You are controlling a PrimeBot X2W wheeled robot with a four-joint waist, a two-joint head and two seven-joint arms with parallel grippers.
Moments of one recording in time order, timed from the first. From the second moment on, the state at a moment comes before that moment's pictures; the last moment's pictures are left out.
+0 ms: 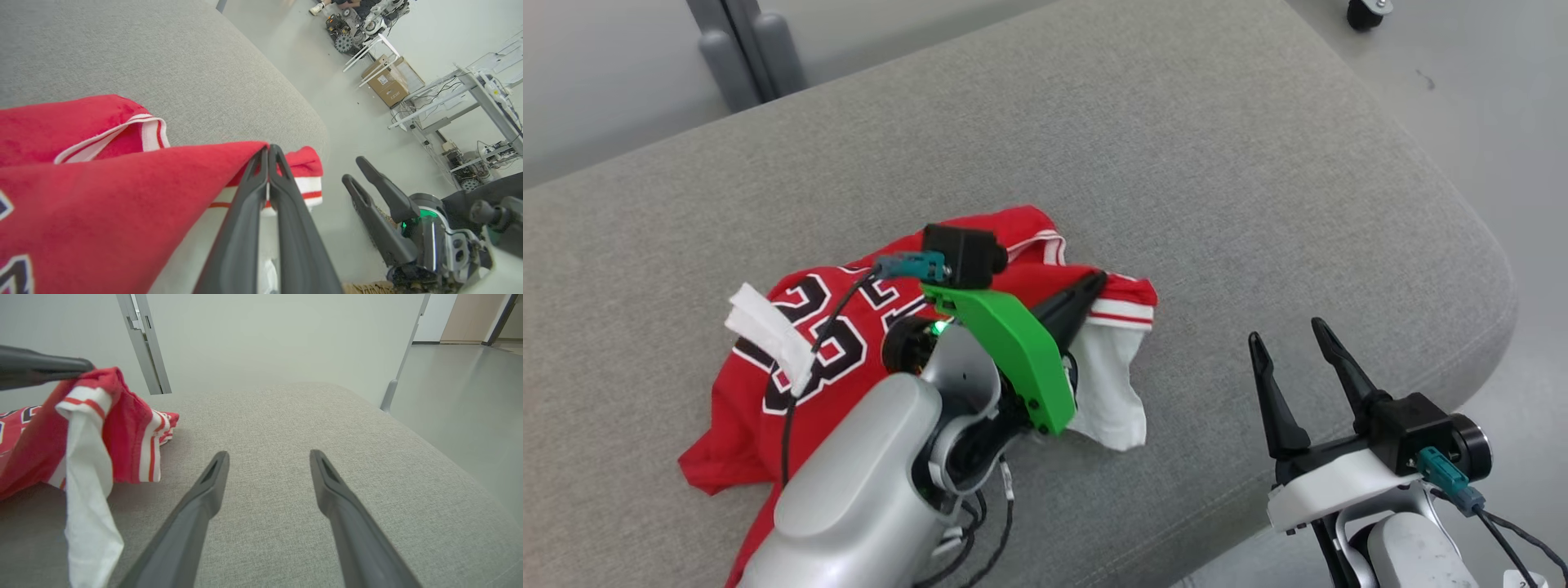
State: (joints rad) left arm -0.55 0.11 -0.68 0.18 -0.94 0.02 0.32; right arm -0.08 -0.05 0.10 0.17 0.07 0.13 -0.26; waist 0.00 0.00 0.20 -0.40
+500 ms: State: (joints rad) left arm -0.75 0.09 -0.66 0.42 -0.84 -0.01 0.12; right arm -0.08 -0.05 0.08 0.17 0.11 0.13 -0.26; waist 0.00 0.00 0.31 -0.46
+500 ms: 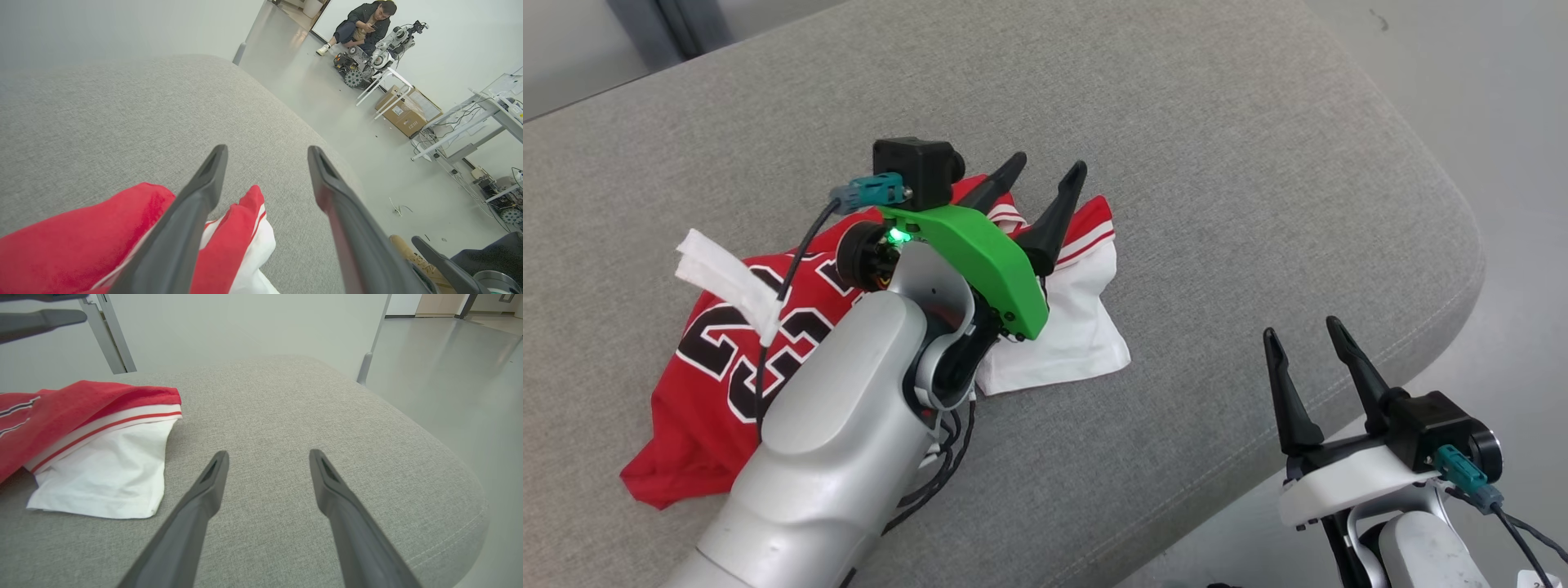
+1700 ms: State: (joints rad) left arm -0.46 0.51 -0.59 0.28 -0.88 0.04 0.27; right arm -0.06 -0.05 0.06 0.16 0.05 0.13 -0.26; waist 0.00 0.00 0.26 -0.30
